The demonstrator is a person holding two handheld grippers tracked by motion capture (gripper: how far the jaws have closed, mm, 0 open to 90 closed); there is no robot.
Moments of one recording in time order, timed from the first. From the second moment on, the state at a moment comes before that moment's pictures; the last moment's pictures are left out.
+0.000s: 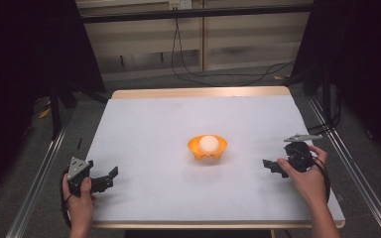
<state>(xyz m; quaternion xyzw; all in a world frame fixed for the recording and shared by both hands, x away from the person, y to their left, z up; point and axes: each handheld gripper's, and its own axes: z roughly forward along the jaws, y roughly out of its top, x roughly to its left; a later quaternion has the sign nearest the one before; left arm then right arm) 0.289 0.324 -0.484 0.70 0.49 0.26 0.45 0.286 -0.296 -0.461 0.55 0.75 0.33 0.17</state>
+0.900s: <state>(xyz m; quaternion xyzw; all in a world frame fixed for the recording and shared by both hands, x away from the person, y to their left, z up) 0.289 0.322 -0.484 0.70 0.49 0.27 0.44 0.234 -0.352 -0.481 0.57 0.70 0.38 0.21</state>
